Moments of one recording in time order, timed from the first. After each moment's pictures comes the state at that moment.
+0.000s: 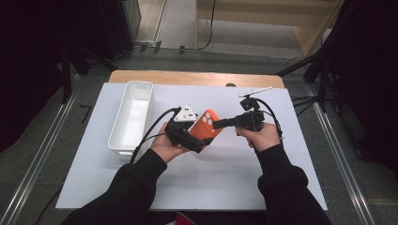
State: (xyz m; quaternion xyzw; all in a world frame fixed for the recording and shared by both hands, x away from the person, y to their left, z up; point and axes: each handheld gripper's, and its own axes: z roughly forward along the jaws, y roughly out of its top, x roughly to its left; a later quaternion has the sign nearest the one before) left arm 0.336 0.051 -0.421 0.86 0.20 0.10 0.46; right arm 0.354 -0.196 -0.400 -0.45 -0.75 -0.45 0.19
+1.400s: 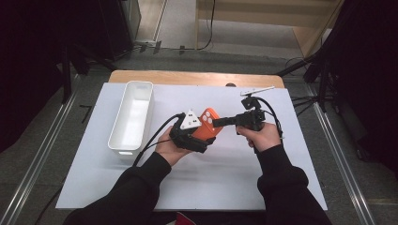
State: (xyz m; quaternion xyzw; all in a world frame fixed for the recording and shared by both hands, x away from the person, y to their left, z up) left arm 0.333 0.041 -0.444 0.85 0.21 0.14 0.46; right arm 0.352 -0.197 -0.394 -0.45 -0.74 -0.46 0.19
